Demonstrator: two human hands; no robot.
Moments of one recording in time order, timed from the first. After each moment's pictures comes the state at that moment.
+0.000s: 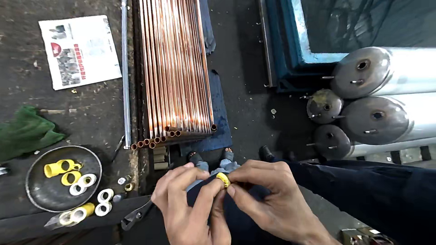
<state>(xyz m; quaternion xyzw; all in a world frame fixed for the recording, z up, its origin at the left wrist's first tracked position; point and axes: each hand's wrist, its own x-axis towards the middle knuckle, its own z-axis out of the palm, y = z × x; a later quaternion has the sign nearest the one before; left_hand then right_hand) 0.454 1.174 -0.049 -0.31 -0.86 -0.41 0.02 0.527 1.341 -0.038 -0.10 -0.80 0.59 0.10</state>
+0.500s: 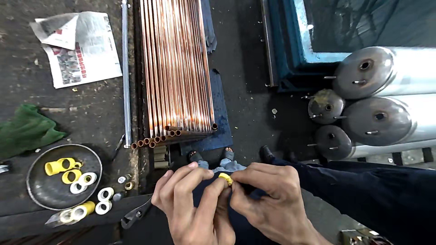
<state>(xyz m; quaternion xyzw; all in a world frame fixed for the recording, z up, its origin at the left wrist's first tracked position) 0.456 1.182 -0.052 -0.32 -0.87 -0.38 0.07 0.522 1.332 -0.039 -0.14 -0.84 0.49 0.18</state>
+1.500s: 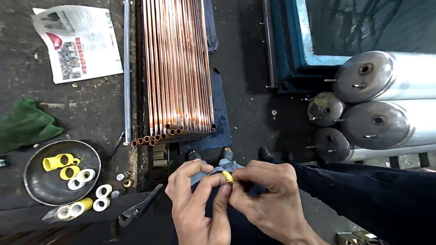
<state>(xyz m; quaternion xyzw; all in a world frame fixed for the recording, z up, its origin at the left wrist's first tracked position) 0.459 1.182 -0.053 -0.23 -0.84 -0.48 -0.07 0.520 1.330 -0.040 -0.16 -0.80 0.55 0.17</state>
